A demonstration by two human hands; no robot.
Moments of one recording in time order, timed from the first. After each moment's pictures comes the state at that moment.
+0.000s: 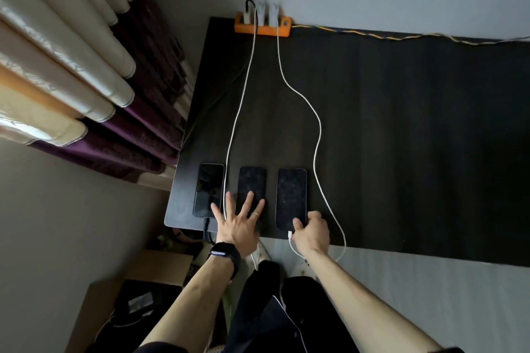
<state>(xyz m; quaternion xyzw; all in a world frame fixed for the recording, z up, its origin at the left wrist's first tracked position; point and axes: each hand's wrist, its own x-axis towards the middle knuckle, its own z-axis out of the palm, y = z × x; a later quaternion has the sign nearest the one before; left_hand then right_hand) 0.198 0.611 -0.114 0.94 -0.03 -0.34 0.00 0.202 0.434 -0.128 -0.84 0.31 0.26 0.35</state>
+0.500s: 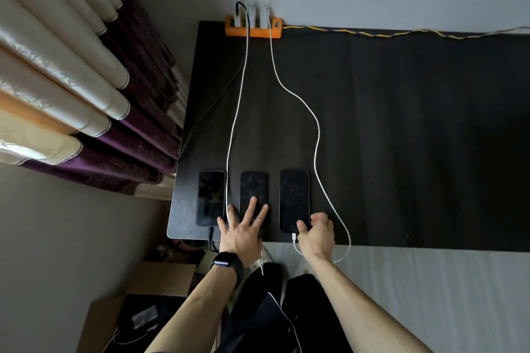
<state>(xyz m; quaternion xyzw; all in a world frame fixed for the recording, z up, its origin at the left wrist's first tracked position) 0.197 0.623 -0.120 0.94 -0.05 -0.35 0.05 0.196 0.446 -0.128 -0.86 0.33 0.19 0.34</state>
